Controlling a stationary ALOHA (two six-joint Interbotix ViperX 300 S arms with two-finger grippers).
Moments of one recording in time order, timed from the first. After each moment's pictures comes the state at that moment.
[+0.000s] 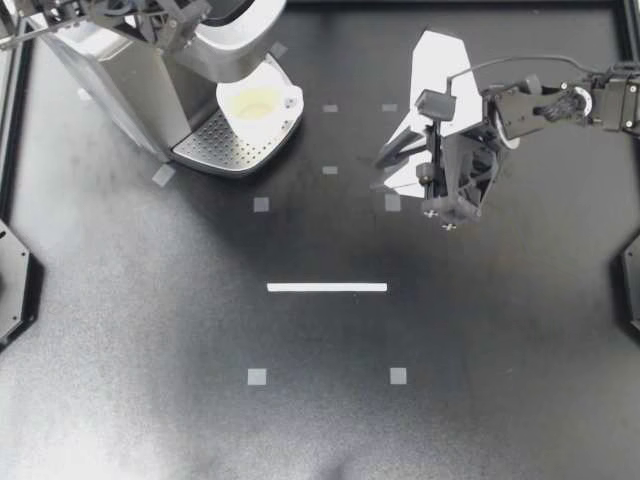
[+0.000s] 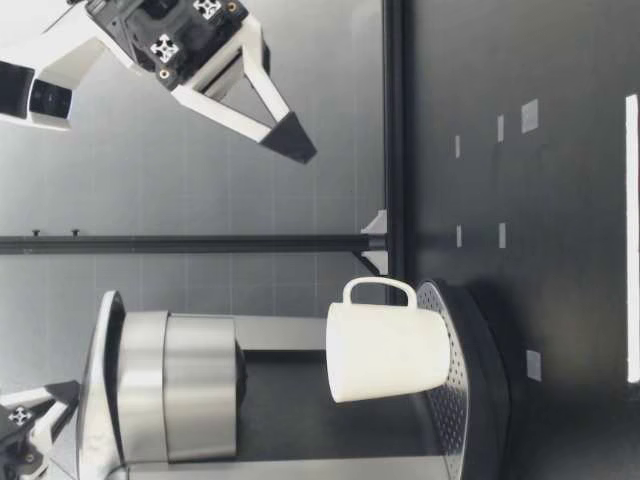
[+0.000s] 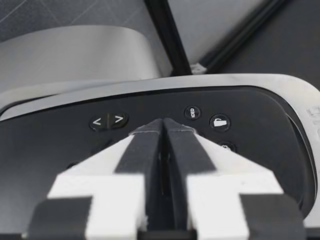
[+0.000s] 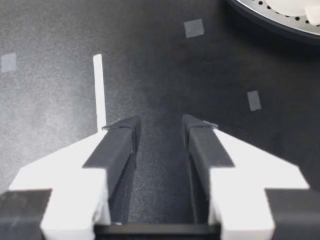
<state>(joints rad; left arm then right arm) 0.36 -0.31 0.32 0.69 0.86 -0.58 -0.37 -0.17 0.67 0.80 0.41 -0.85</state>
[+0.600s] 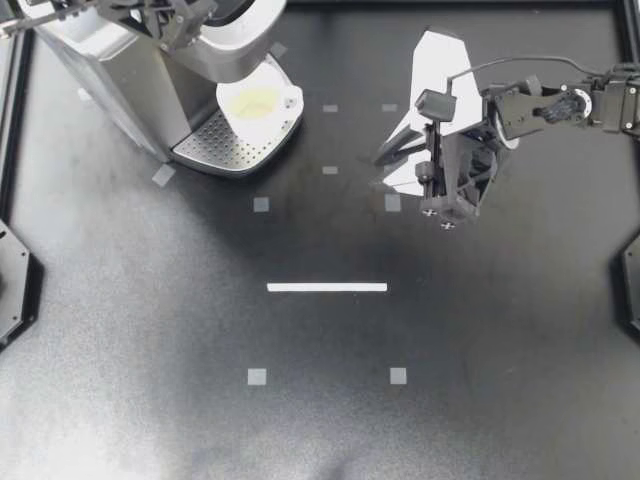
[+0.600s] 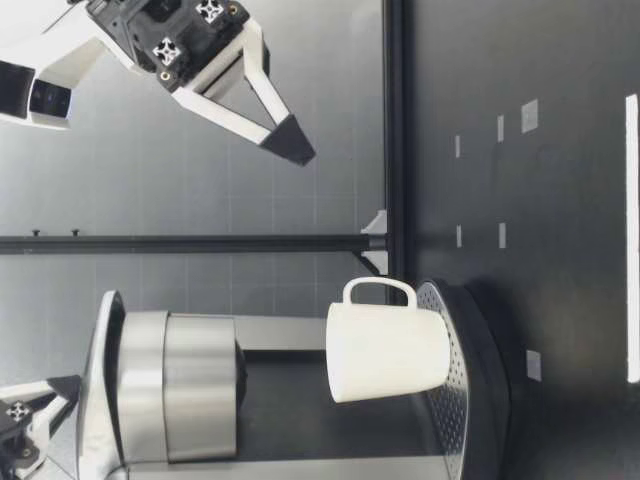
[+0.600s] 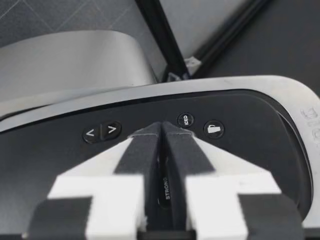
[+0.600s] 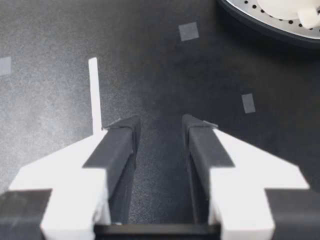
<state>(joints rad) 0.37 -0.29 0.28 0.63 0.87 -0.48 -0.37 -0.17 0.67 0.80 0.40 -0.85</state>
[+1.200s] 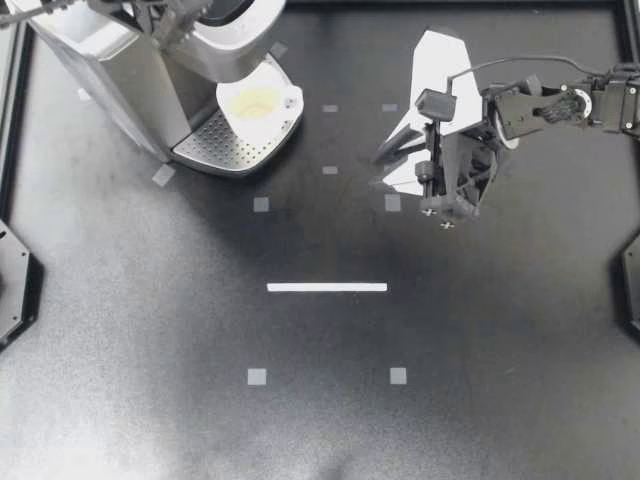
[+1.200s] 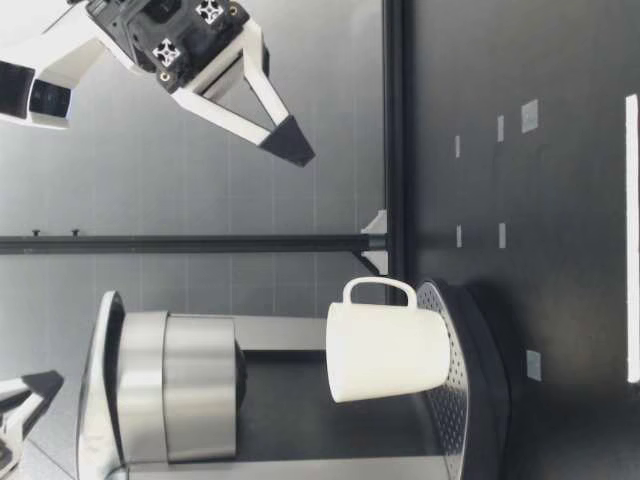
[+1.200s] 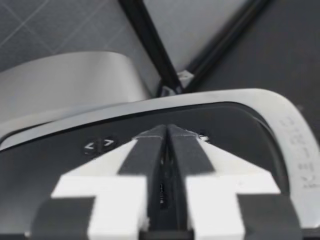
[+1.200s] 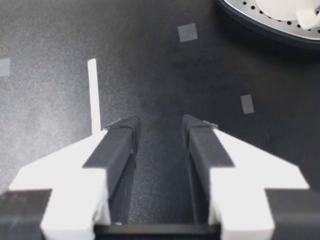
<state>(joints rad) 0.35 -0.31 0.25 0.65 0.87 -0.46 -0.37 -0.17 0.67 0.80 0.39 -0.85</state>
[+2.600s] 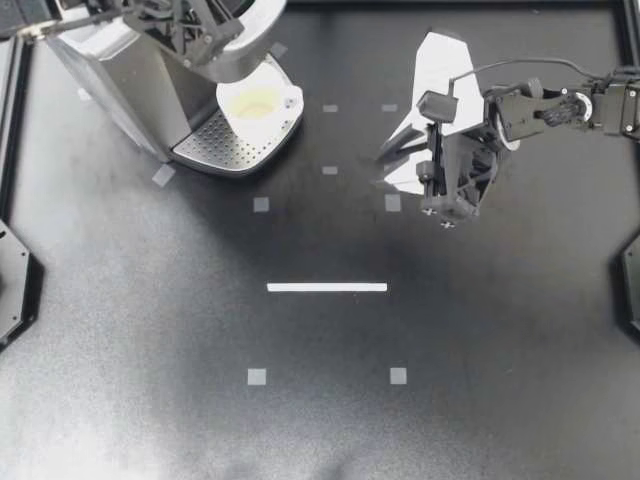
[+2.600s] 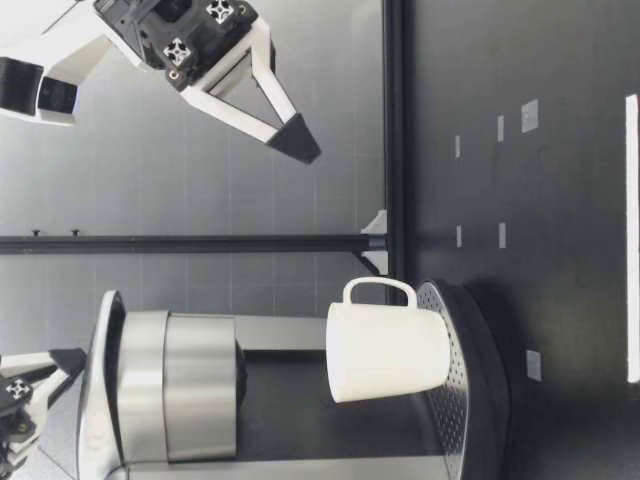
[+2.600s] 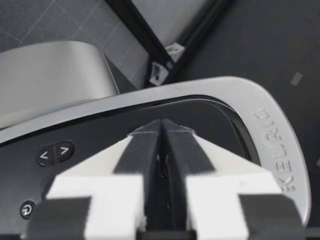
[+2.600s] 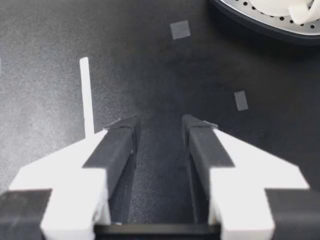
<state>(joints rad) 0.32 -0.20 0.17 0.57 0.98 -0.37 -0.37 -0.17 0.68 0.80 0.37 -0.85</state>
